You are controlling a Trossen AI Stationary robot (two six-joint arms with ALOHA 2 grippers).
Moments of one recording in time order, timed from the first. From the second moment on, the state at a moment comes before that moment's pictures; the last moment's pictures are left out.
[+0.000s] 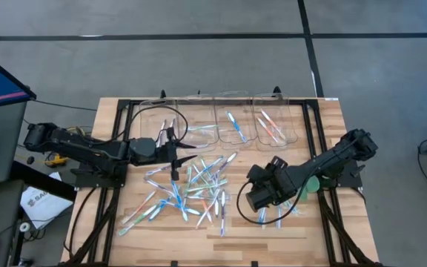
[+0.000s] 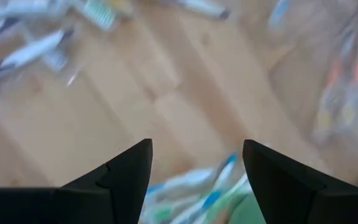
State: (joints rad) left arm -0.11 1.08 0.59 0.25 -0.34 0.28; right arm 0.46 1.68 1.37 -1.27 0.44 1.02
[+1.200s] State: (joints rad) left arm -0.11 1.08 0.59 0.13 -0.34 0.22; right arm 0.60 1.67 1.20 -1.05 0.02 1.31
